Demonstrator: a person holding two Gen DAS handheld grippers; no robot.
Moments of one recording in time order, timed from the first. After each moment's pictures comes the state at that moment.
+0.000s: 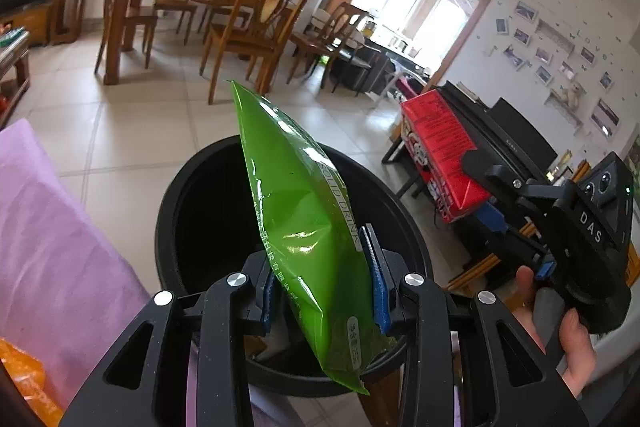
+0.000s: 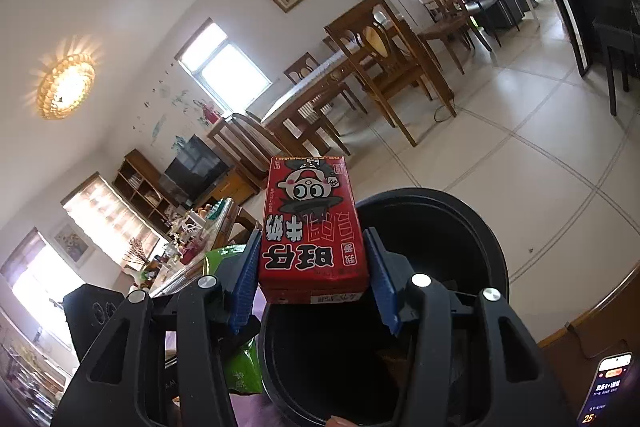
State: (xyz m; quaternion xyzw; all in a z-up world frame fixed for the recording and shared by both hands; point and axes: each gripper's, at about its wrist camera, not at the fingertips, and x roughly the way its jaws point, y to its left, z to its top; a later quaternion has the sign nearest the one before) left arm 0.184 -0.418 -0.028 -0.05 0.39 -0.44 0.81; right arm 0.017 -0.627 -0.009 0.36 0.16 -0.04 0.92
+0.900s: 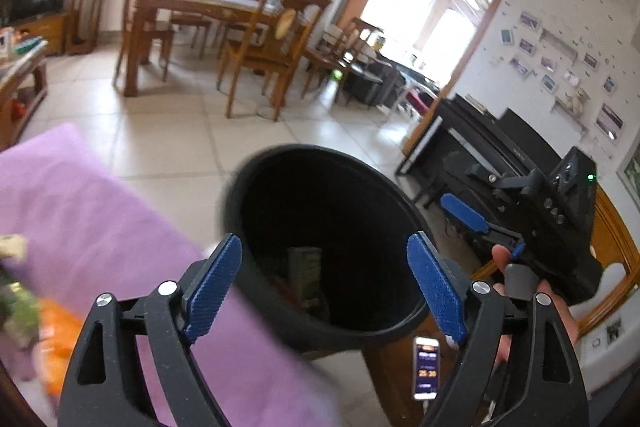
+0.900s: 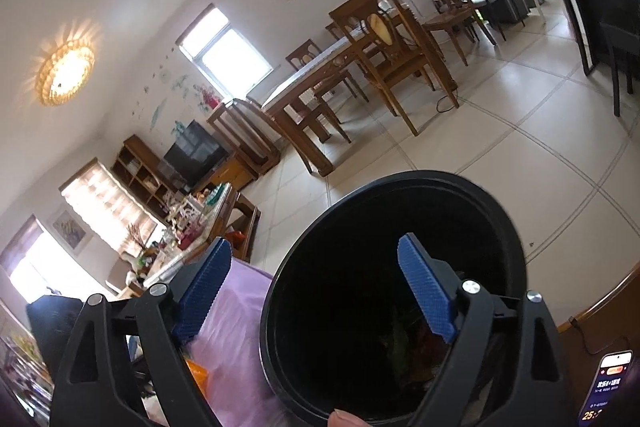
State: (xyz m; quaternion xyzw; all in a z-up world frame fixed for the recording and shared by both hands) left arm 0.162 -0.333 -0.002 -0.05 0.36 -0.41 0.84; right arm 0.023 -0.619 0.000 0.34 0.19 -0.03 0.92
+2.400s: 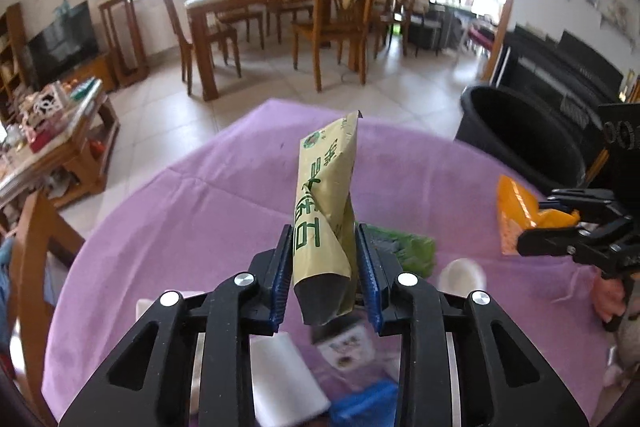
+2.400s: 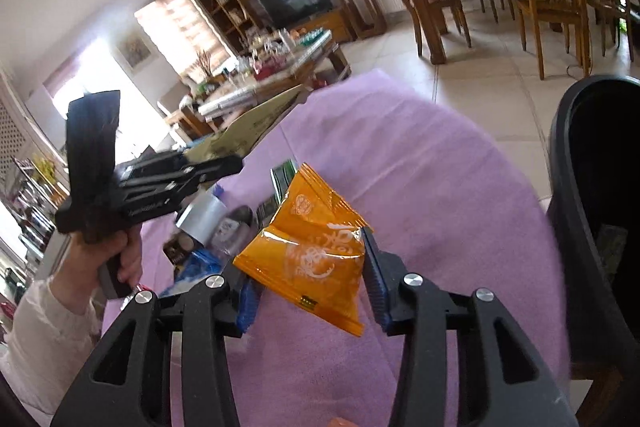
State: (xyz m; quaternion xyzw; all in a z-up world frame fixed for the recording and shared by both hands) left arm 0.235 -0.103 -0.004 0.13 0.37 -0.32 0.86; right arm 0.105 -0.373 -0.030 0.18 0.36 0.19 0.90
